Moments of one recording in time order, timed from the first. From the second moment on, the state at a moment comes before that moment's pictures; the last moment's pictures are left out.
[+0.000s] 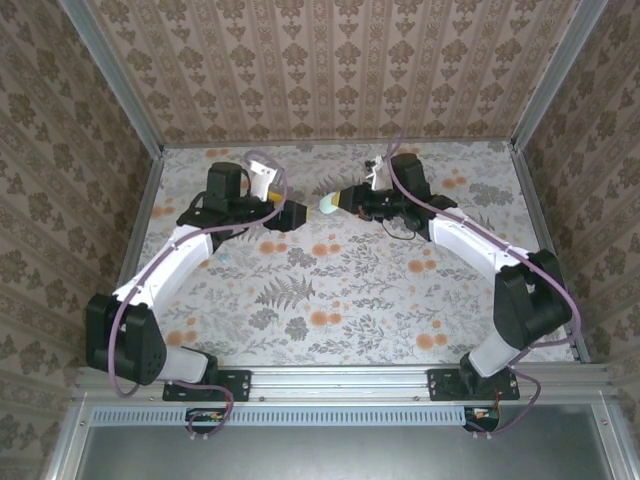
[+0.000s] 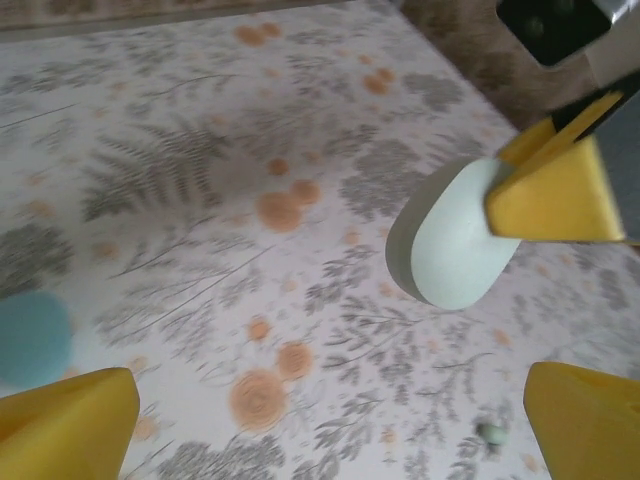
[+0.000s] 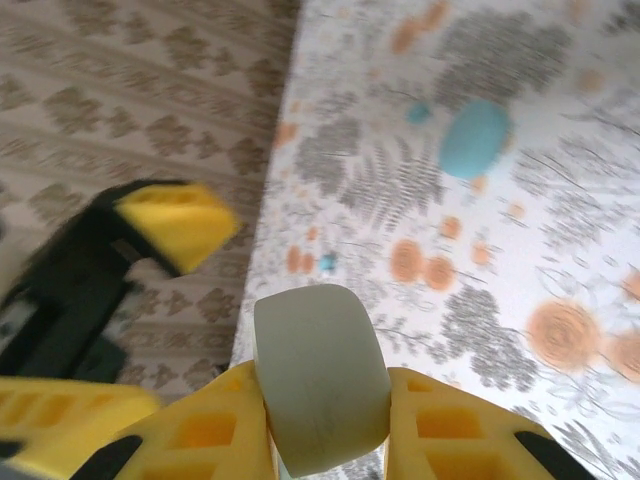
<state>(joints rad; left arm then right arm) -0.36 1.37 1.05 -0.29 0.57 -0.10 0.41 1.62 1.17 -0.11 -0.62 0.79</state>
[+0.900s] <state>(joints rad) -0.45 1.54 0.97 -0.37 0.32 -0.13 0.43 1.97 1.18 -0.33 -0.62 0.67</state>
